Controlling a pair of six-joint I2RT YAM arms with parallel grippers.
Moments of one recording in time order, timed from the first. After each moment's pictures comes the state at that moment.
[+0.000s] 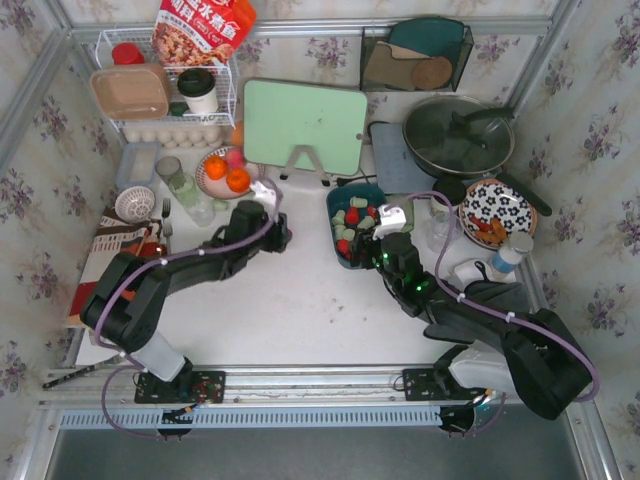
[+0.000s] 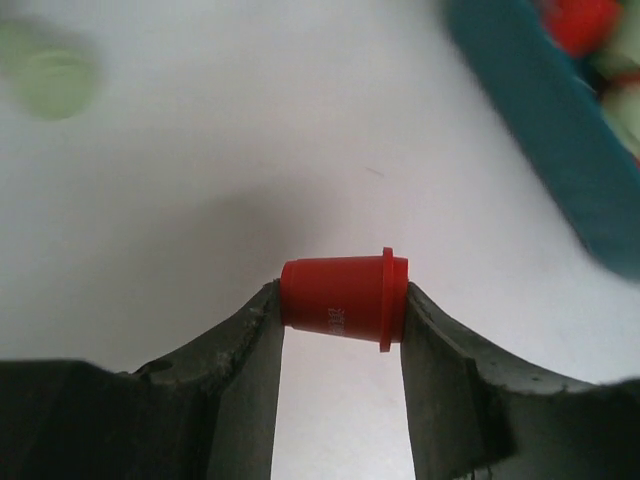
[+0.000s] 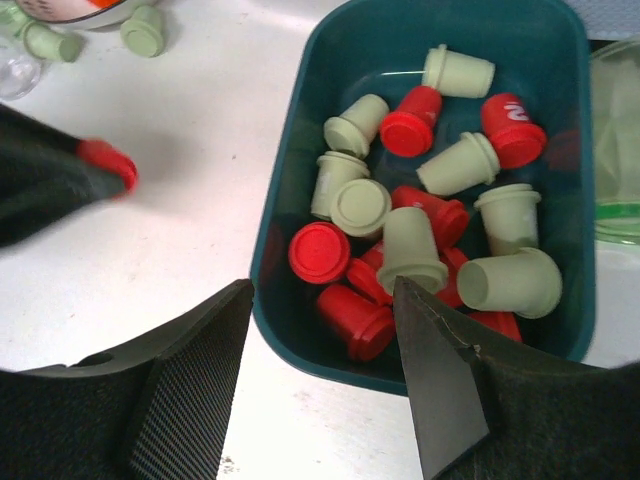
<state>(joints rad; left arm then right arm) -0.51 1.65 0.86 0.21 0.01 -0.22 0.64 1.19 0.46 0.42 0.25 0.32</state>
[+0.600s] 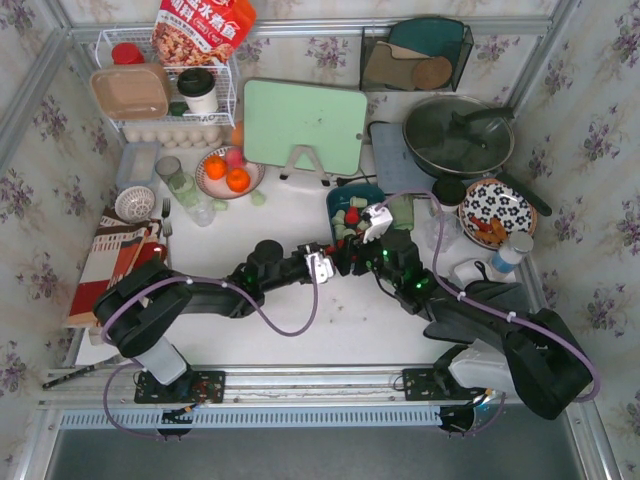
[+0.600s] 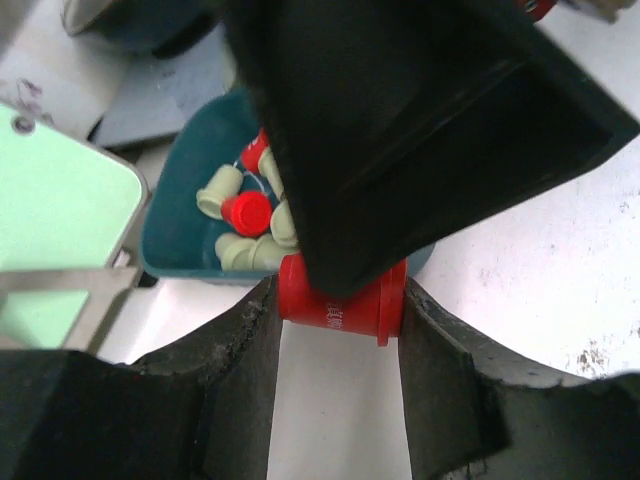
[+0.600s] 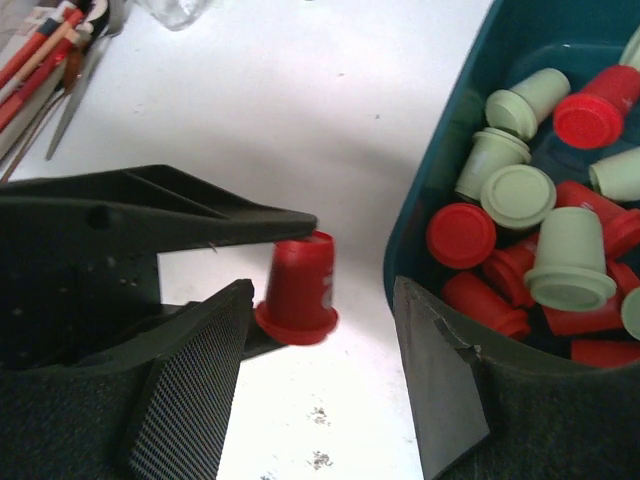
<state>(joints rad) -0.83 1.64 0.59 0.87 0.33 0.62 0.64 1.20 0.50 0.38 -0.06 0.35</state>
